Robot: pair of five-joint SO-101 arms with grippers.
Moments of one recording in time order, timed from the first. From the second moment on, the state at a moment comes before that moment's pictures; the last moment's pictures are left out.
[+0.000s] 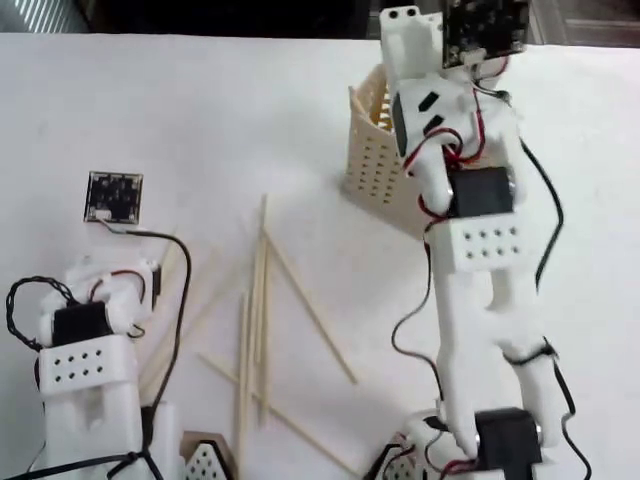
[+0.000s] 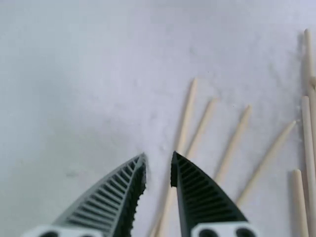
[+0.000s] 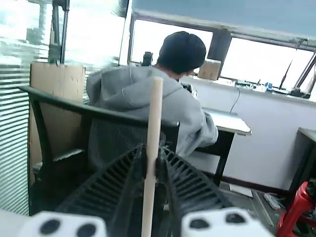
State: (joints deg) left arm -18.5 -54.6 64.3 55.3 -14.6; right arm -11.3 -16.1 3.8 10.7 10.9
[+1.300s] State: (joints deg) left arm -2.4 -51.6 40.7 80.6 -20.4; right arm -17.8 -40.3 51.0 46.0 -0.5
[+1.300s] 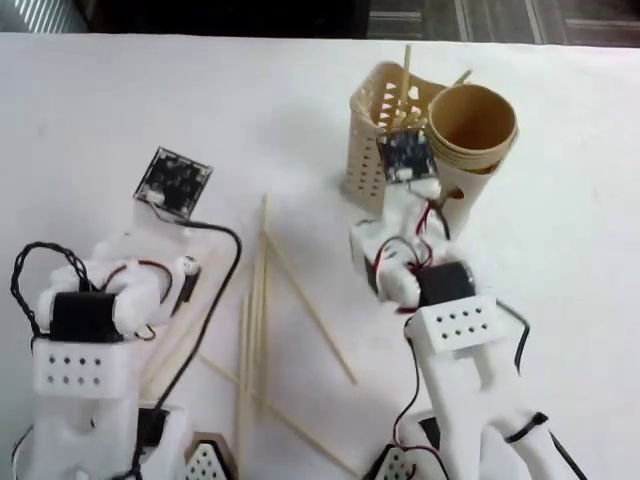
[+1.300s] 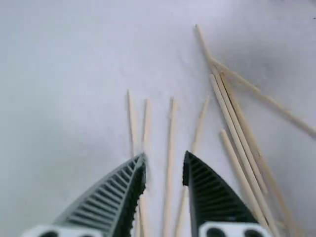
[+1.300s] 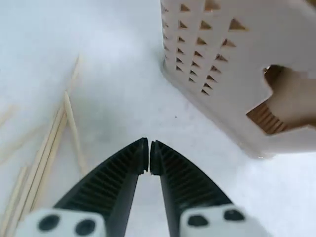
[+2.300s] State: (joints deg) left arm -15.3 31.0 -3.3 80.3 -39.5; right arm -17.9 -40.4 58.9 36.2 -0.5
